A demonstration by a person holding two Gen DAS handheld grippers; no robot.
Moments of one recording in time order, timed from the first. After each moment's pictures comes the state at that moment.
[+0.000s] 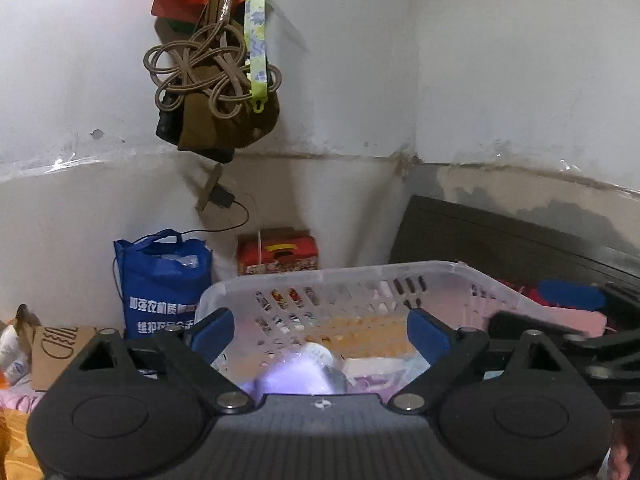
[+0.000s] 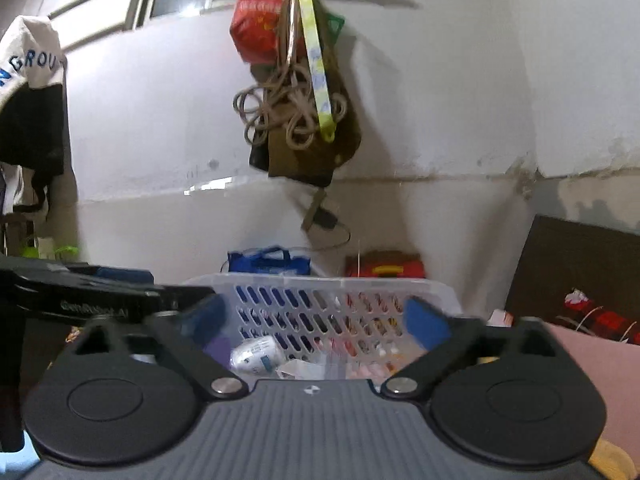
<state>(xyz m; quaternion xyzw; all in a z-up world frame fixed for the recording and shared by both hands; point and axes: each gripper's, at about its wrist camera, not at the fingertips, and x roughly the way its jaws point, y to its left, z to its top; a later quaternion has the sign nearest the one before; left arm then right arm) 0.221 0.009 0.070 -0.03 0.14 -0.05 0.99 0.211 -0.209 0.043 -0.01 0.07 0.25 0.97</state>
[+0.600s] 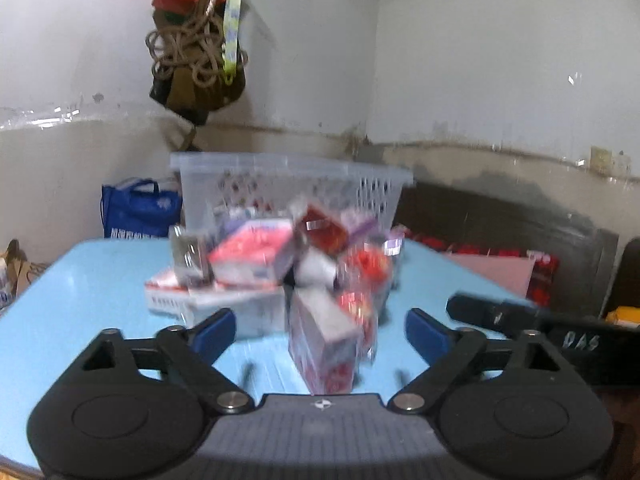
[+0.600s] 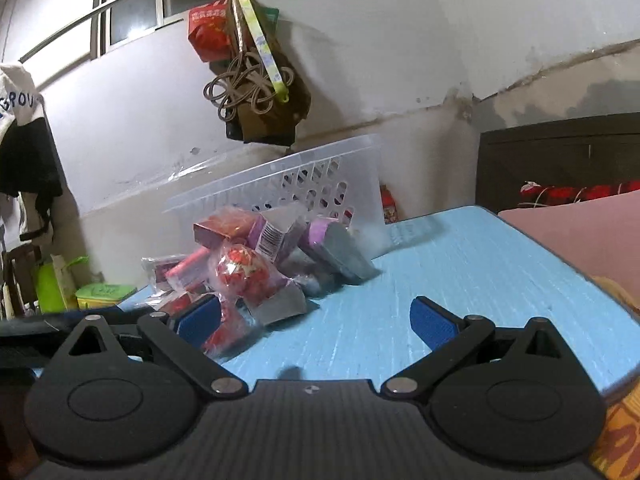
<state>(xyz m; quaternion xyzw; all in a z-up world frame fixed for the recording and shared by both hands) 0.038 -0.042 -0.036 -0.05 0.15 -0.09 0.98 0.068 -0.278 -0.060 0.09 0.13 0.20 0.97</state>
